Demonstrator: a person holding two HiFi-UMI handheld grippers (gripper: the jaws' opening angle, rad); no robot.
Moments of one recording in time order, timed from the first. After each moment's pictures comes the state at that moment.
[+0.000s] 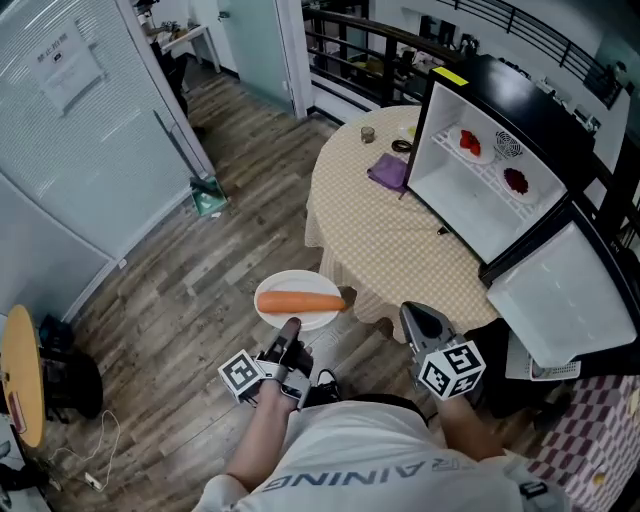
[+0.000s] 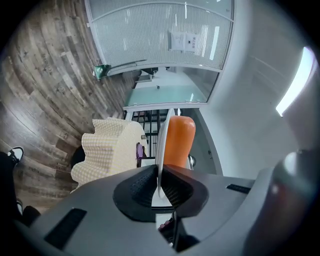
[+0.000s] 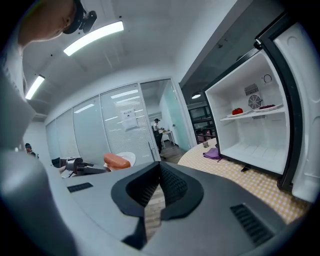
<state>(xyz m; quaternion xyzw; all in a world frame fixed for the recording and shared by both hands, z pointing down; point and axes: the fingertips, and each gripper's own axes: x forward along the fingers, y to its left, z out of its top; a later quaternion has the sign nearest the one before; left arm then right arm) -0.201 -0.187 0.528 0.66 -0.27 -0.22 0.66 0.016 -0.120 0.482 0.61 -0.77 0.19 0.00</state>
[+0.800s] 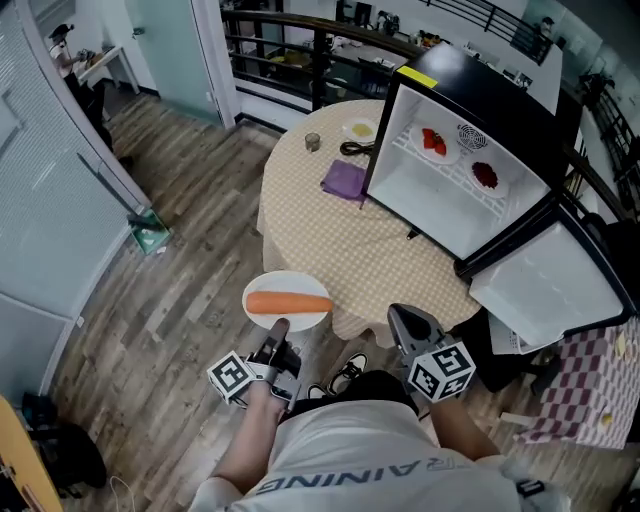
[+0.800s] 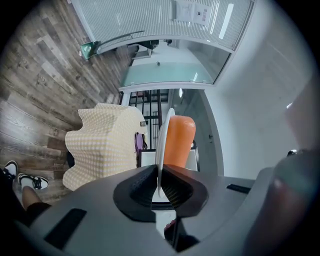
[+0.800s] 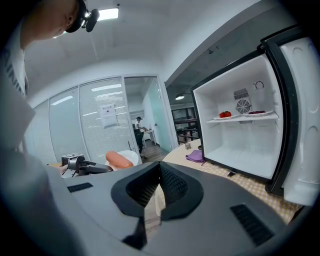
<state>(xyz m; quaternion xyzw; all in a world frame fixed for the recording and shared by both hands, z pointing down) -0.149 -0.295 0.554 0.69 -0.18 -0.14 0.69 0.037 -0.179 0.492 0.70 -0.69 0.20 0.02</state>
